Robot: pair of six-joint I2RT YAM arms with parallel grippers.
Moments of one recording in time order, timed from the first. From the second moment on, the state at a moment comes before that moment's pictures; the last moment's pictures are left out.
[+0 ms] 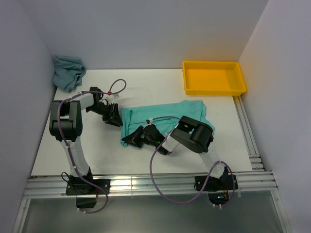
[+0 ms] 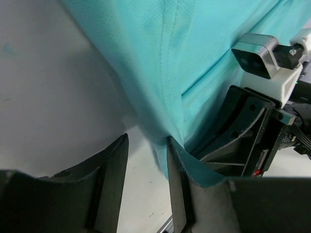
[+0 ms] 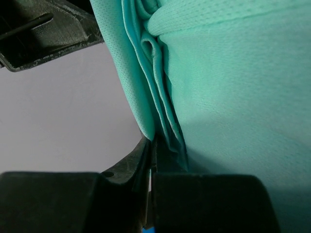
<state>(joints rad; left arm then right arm) -0.04 2.01 1.30 -0.77 0.77 0.14 0.97 2.13 0.81 0.97 -0.12 1.62</state>
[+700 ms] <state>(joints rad) -0.13 2.05 1.34 -0.75 0.71 0.09 0.97 2.13 0.81 0.96 -0.11 1.61</state>
